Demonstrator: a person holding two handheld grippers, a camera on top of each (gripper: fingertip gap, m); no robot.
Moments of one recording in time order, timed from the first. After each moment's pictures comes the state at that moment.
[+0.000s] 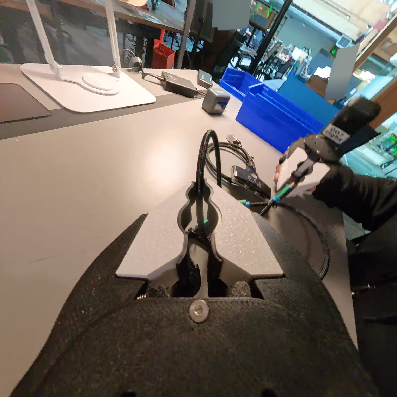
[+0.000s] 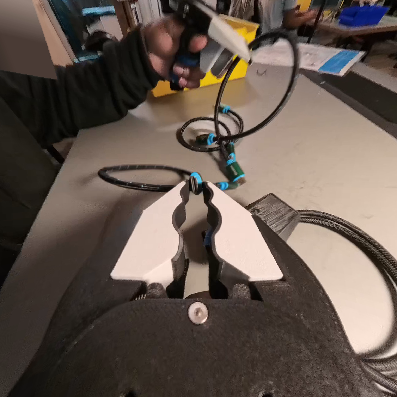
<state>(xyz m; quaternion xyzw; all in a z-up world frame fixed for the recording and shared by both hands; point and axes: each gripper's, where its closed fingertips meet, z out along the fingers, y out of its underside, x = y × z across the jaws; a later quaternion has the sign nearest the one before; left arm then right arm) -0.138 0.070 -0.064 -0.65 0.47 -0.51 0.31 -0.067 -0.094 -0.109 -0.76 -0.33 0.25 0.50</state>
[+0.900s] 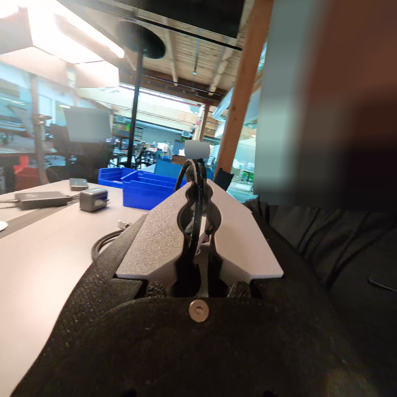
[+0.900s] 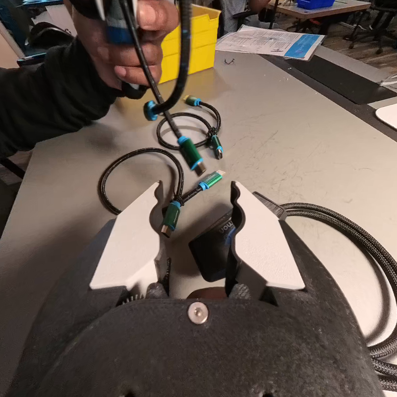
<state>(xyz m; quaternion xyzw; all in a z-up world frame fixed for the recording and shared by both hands) -0.137 -0.041 0.037 -0.34 0.48 -0.75 0.31 -0.063 -0.071 -0.113 -0.79 -0.28 0.22 0.51</state>
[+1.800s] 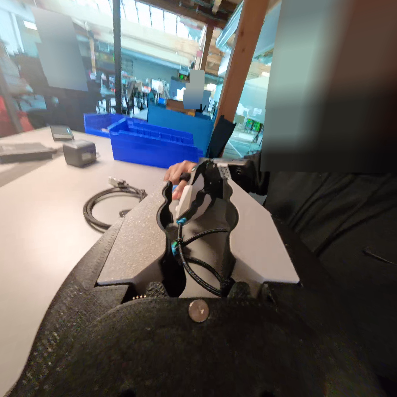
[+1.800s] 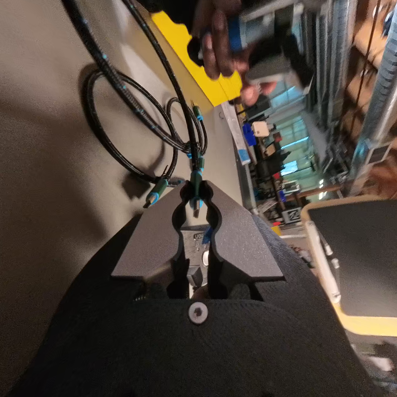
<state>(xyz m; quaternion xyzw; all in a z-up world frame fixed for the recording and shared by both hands) -0.133 -0.065 0.003 -0.39 0.58 -0.67 0.26 -0.078 -0.098 -0.114 -0.53 -0.58 -0.15 0.60</state>
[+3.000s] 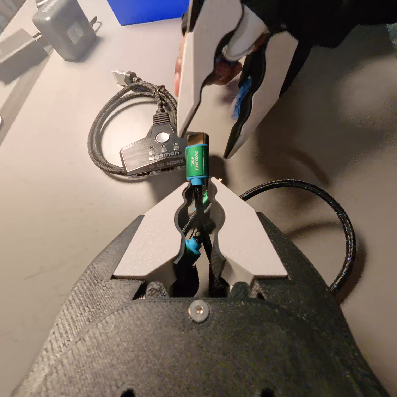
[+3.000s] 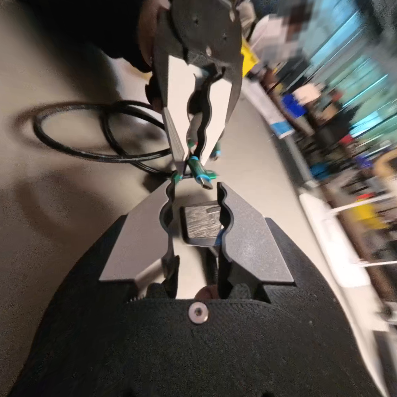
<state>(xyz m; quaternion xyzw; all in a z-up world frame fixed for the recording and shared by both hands) -0.058 -0.096 -0.136 -0.46 0.77 -0.33 0.30 -0.050 -0.108 -0.118 -0.66 -0.49 0.04 0.56</state>
